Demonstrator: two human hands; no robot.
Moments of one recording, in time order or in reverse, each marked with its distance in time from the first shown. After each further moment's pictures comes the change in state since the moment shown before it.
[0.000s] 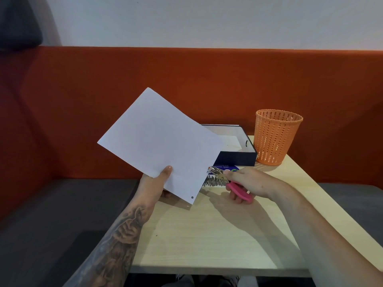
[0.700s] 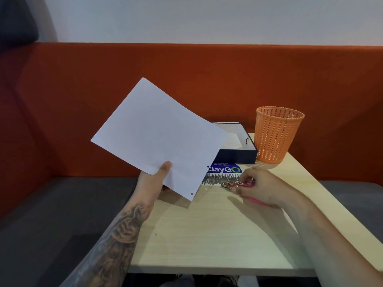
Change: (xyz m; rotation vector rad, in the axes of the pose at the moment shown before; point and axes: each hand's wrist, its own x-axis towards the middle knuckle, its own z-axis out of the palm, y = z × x) left_hand -0.011 0.015 0.005 -0.037 0.013 0.030; right_hand 0.002 0.044 -0.011 -0.431 0.253 -0.129
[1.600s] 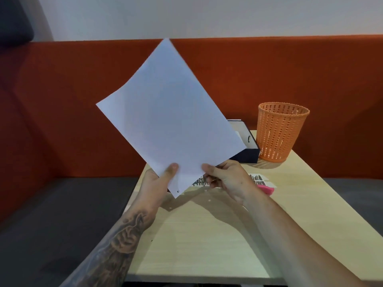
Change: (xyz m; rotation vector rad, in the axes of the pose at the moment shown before) left_hand -0.002 -0.006 0.016 0.048 -0.065 -0.033; right_hand 0.026 -0.075 0.038 1.261 -0.090 -0.023
